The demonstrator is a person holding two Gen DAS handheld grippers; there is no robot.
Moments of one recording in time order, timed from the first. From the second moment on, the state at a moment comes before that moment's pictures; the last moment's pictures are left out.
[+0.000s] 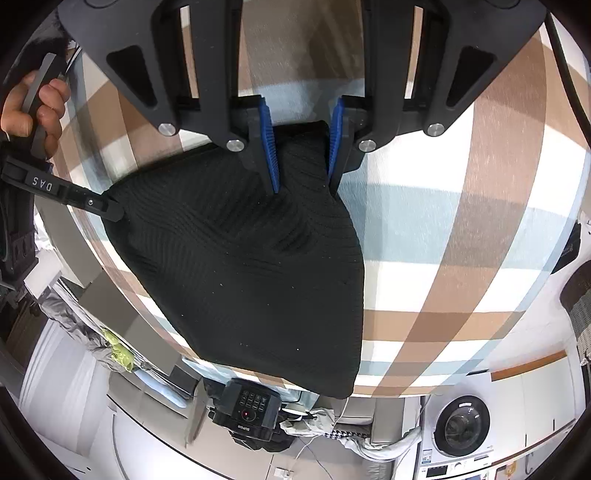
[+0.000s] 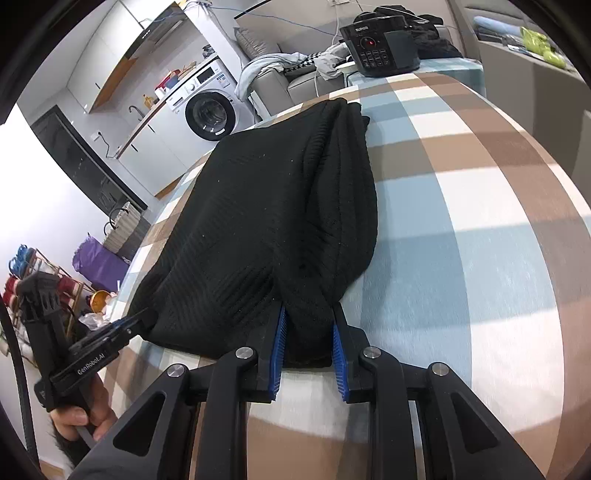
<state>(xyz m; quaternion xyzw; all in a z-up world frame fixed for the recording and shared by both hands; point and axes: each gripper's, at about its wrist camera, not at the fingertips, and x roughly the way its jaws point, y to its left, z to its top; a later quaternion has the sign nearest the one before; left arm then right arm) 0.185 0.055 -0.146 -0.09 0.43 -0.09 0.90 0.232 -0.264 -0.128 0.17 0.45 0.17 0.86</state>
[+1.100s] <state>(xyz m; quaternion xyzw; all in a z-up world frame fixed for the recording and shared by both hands) 0.103 0.061 -0.094 -0.05 0.25 -0.06 0.97 0.158 -0.246 -0.071 0.04 0.25 0.22 0.94</state>
